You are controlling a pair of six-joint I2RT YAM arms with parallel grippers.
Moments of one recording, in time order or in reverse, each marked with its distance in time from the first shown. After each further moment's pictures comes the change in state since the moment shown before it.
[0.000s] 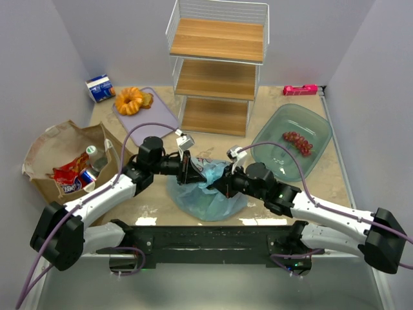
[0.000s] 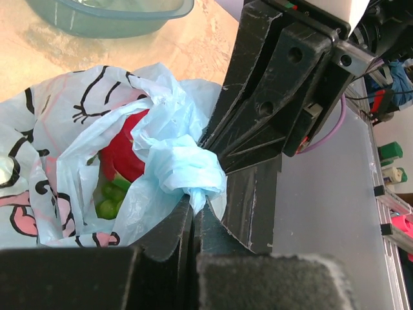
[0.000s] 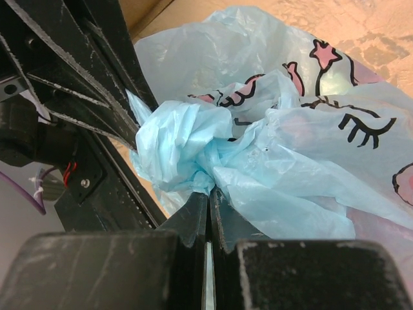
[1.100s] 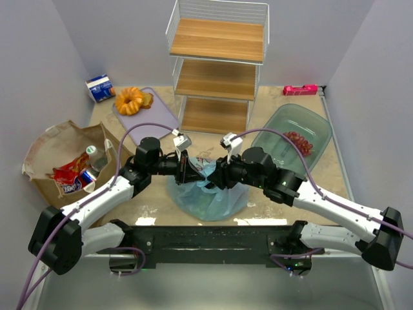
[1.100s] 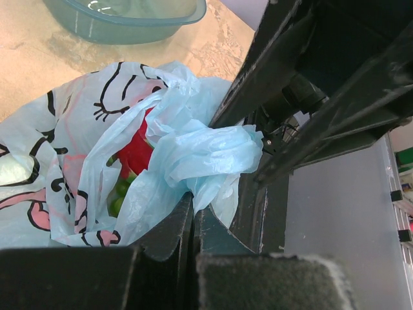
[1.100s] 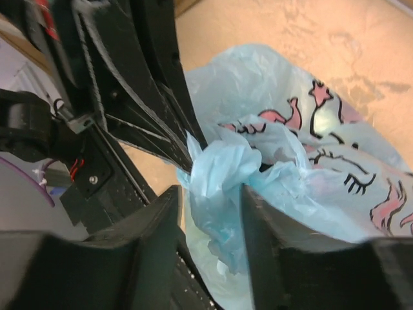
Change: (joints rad) left arm 0.017 -0.034 -0.019 -0.014 -0.028 0.038; right arm 0.002 0.052 0.306 -0.300 -0.009 -0.107
